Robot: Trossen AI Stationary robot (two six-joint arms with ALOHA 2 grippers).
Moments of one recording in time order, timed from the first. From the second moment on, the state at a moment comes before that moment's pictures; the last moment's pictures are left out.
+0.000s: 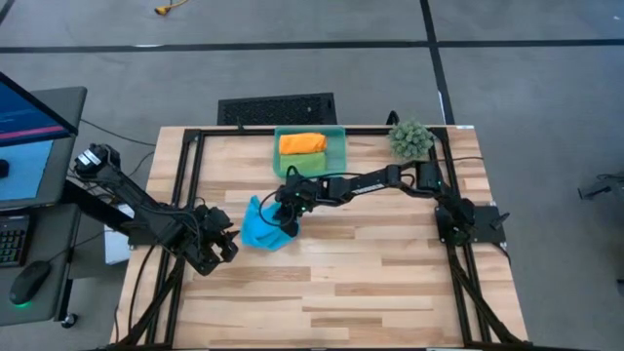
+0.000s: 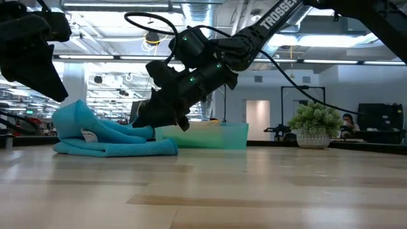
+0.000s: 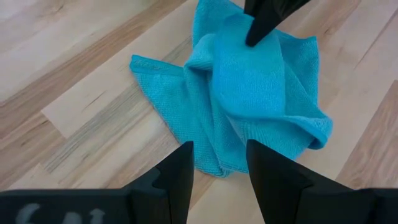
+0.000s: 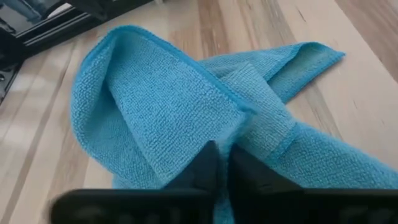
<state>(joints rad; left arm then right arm) -0.69 1.07 0.59 -0.86 -0.70 -1.38 -0.09 2.25 1.49 0.11 -0.29 0.23</state>
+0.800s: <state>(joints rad) -0.65 1.07 0.59 -0.85 -0.77 -1.34 -0.02 2.00 1.49 -0.04 -0.10 0.01</state>
